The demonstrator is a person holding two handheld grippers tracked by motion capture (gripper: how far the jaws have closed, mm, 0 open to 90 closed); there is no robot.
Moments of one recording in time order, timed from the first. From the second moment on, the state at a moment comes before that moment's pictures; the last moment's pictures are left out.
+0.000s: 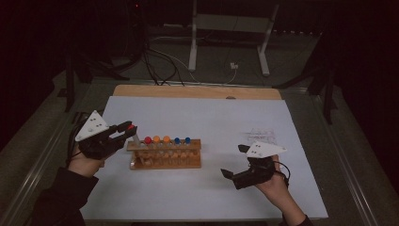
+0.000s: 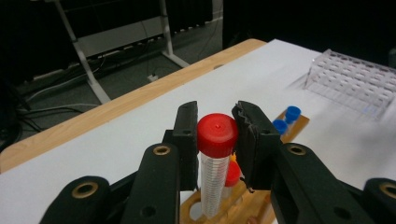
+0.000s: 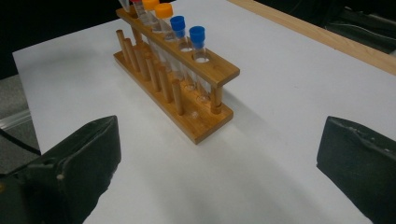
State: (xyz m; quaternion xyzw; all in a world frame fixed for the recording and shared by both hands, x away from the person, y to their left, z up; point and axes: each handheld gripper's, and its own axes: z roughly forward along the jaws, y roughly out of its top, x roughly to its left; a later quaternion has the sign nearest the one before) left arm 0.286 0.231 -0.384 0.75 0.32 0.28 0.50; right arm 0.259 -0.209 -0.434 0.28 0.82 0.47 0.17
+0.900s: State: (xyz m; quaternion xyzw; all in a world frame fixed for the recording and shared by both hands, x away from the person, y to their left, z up) left arm 0.306 0.223 -0.449 0.77 0.35 0.26 0.46; right arm 0.261 -0.212 -0.435 0.28 0.82 0.47 0.17
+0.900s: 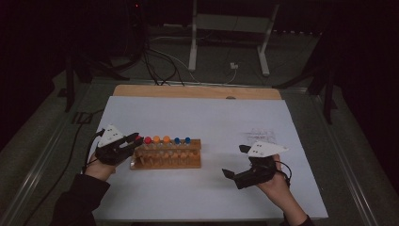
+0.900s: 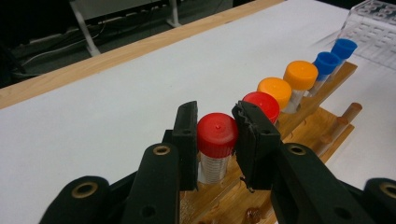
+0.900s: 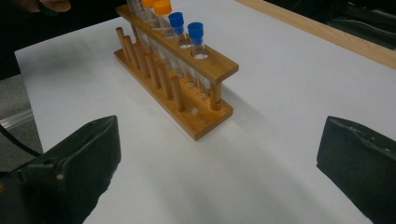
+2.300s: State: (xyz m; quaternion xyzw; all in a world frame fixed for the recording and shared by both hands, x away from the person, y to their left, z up) left arm 0.230 0.192 -0.495 0.83 0.26 0.13 0.48; right arm 0.257 -0.222 -0.455 0.29 0.82 0.46 0.18
